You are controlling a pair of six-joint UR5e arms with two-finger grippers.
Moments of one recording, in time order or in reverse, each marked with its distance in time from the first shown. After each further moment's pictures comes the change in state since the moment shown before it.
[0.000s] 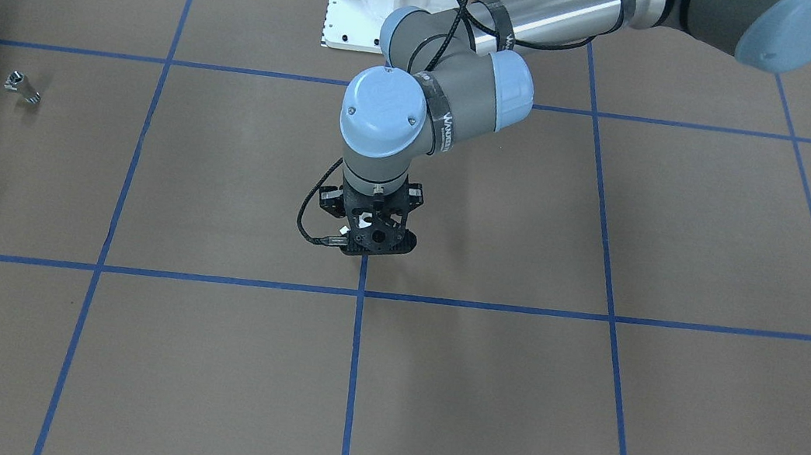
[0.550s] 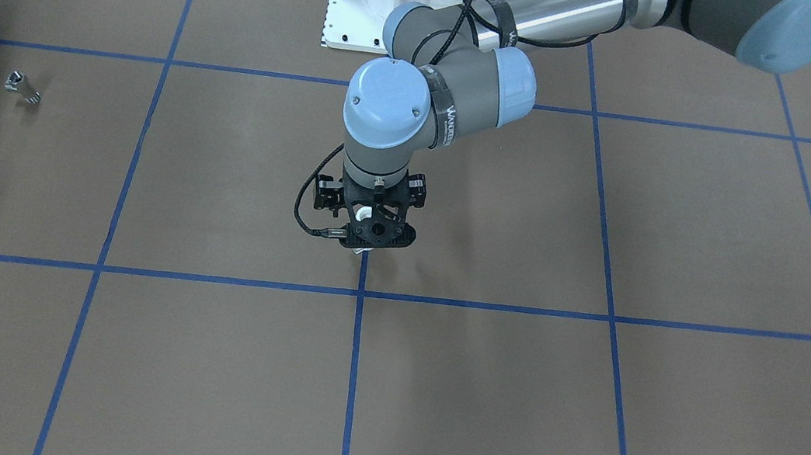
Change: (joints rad) left arm 0.004 0.033 -0.071 0.009 -0.001 -0.008; right arm -0.009 0.000 -0.001 0.000 0.000 0.006
